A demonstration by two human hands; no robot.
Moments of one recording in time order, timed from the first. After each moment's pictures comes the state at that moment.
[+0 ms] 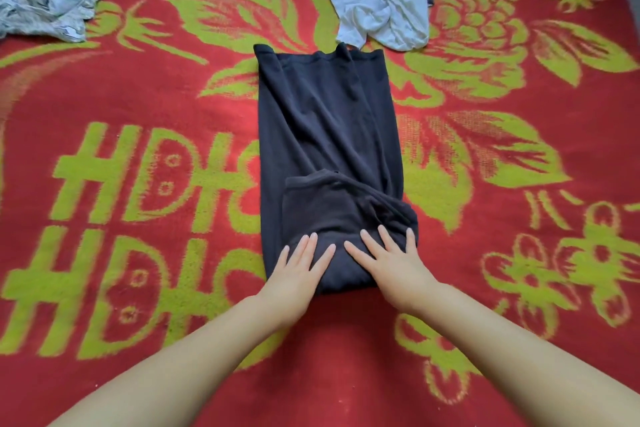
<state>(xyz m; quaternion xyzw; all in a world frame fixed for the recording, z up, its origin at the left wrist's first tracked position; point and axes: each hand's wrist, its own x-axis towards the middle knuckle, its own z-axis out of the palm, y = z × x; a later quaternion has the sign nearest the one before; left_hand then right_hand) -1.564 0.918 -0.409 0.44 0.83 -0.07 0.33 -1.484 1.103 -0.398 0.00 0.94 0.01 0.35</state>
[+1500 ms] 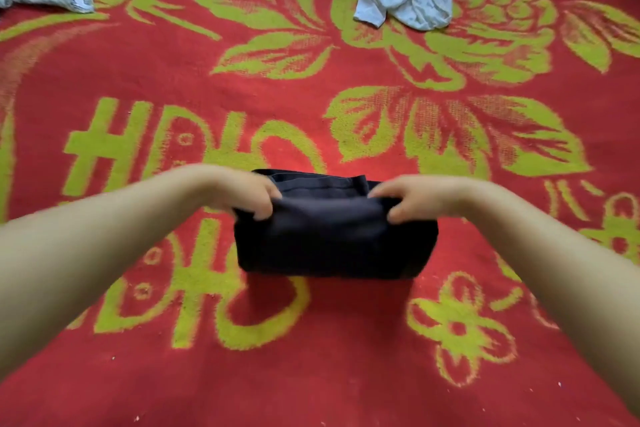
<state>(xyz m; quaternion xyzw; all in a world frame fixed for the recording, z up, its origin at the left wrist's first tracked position) -1.703 0.899 -0.339 0.22 0.75 0.10 0.62 -1.572 1.139 -0.316 0.06 0.85 -0.30 0.42</state>
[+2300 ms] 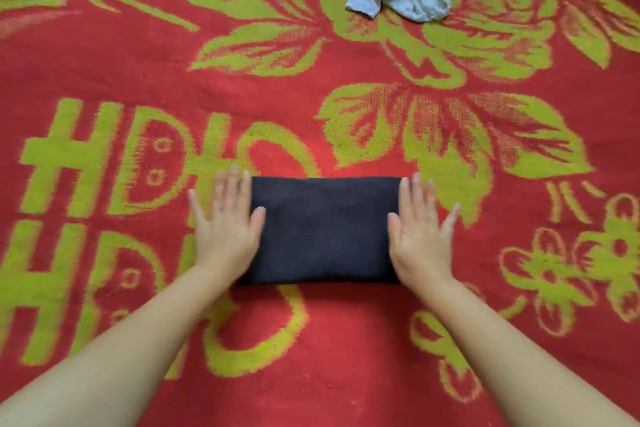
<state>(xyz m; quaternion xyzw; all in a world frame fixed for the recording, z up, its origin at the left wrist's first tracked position) -1.655 0.866 -0.447 0.24 0.97 0.06 0.09 -1.510 1.103 -0.419 0.28 0.95 -0.10 0.07</state>
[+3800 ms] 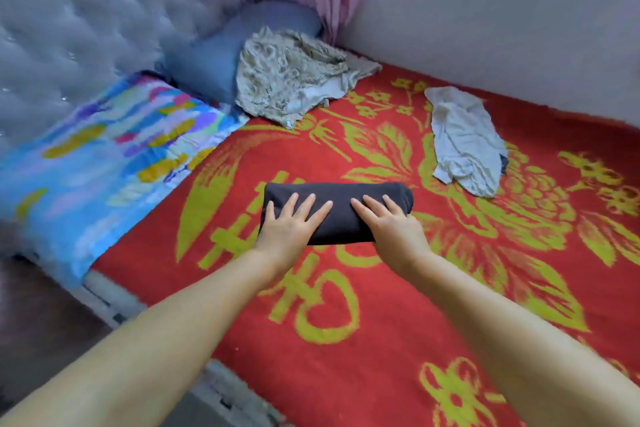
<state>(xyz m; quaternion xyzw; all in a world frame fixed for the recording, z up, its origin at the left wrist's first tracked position) -1.583 0.764 -0.167 0.24 0.97 -0.06 0.05 -1.557 0.975 -0.140 -0.09 0.99 0.02 0.08</state>
